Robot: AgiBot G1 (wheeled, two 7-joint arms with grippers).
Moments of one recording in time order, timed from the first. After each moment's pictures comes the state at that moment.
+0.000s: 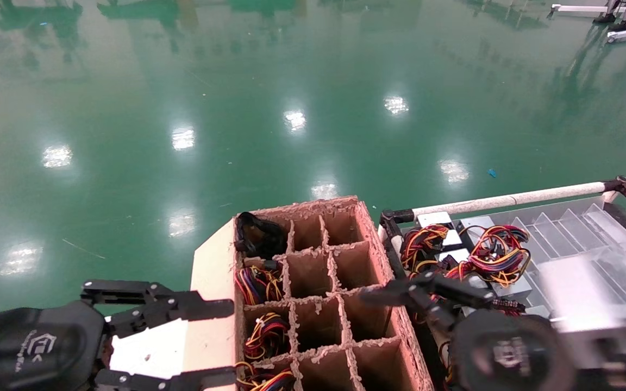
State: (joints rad) left arm -1.07 0.61 0.28 -1.28 0.73 1.50 -0.19; right arm 1.10 -0.67 -0.34 1.24 -0.83 -1.48 0.16
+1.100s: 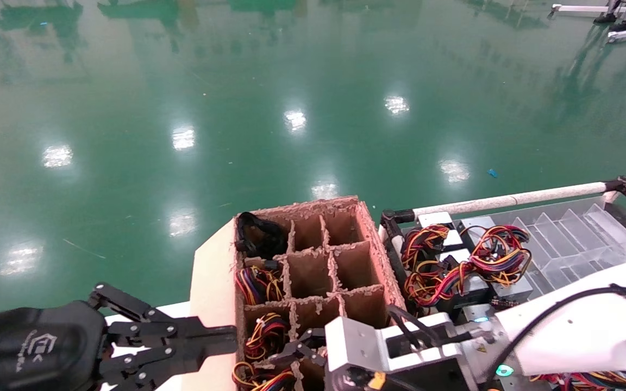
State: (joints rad) left arm -1.08 0.61 0.28 -1.28 0.73 1.49 -0.19; right arm 1.39 -1.07 -0.64 0.74 -1.25 -1.55 -0.10
